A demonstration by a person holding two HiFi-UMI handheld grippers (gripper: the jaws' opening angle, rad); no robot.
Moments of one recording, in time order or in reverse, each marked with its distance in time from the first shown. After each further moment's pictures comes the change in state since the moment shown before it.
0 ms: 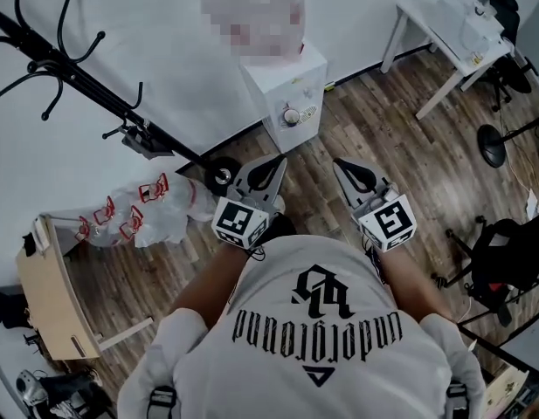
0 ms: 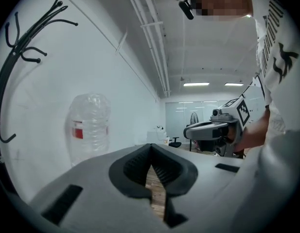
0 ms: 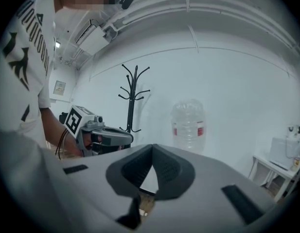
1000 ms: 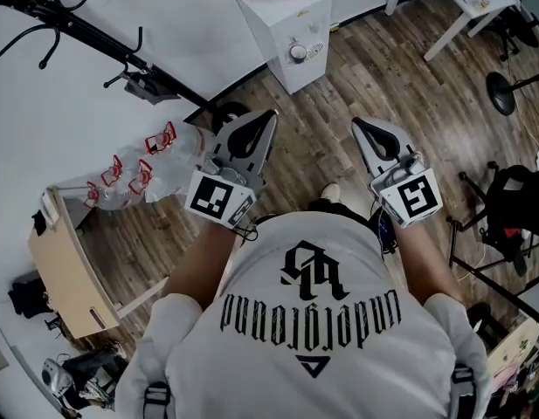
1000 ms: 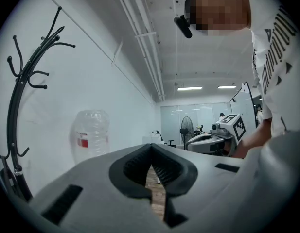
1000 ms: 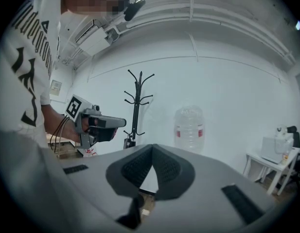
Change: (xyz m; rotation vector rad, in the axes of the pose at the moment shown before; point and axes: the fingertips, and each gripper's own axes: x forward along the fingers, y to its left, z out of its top) left arm -0.110 -0.034 0.060 0.040 -0.038 -0.049; right arm -0.057 0.084 0.020 0.010 -0.037 -0.079
